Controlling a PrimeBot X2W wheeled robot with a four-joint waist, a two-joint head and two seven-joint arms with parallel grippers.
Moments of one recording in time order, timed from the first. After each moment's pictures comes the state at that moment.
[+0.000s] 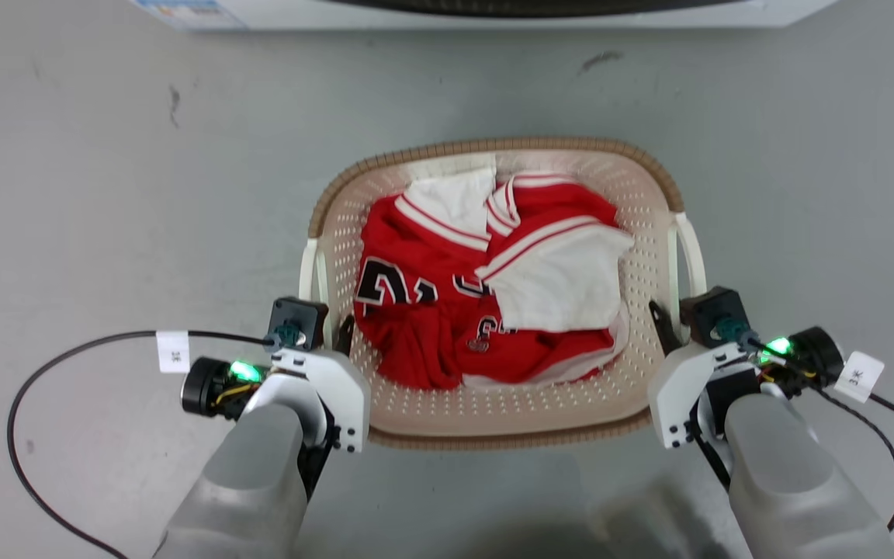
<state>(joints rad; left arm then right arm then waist) -0.73 0.06 -0.32 1.18 -0.20 -0.13 -0.26 -0.66 -0.04 0.06 1.07 -0.23 0.13 -0.26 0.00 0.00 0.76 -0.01</state>
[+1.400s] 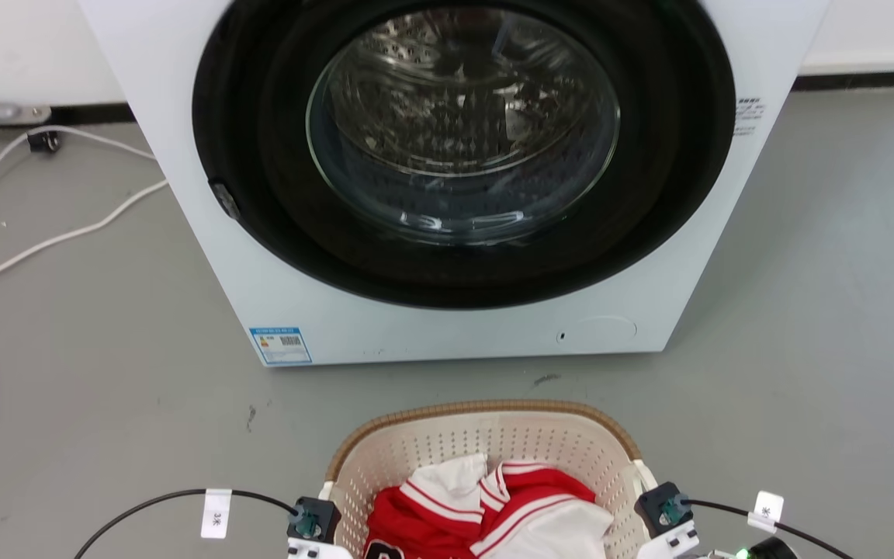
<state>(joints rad) -0.43 0.06 -0.62 1.28 -0.53 -0.13 -0.02 -0.42 -0.05 0.53 1.26 0.18 0.13 -0.01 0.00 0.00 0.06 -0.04</state>
